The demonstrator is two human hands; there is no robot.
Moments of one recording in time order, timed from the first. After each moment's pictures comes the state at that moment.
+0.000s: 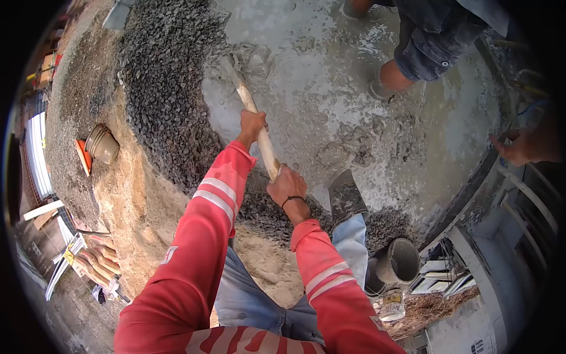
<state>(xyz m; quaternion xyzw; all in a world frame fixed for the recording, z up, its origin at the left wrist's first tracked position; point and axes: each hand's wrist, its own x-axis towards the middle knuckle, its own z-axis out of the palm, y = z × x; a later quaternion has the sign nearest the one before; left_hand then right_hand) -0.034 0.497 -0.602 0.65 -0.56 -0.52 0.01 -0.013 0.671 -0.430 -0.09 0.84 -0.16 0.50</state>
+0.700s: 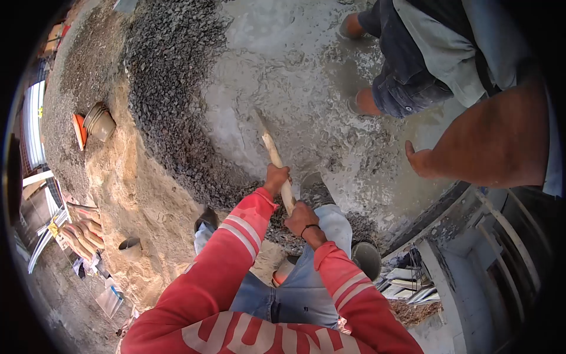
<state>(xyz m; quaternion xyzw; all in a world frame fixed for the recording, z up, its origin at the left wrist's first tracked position) -0.017 0.697 -0.512 0.68 -0.35 -0.64 -0.09 -0.072 0.802 -0.353 -0.12 0.76 -0.03 0.63</state>
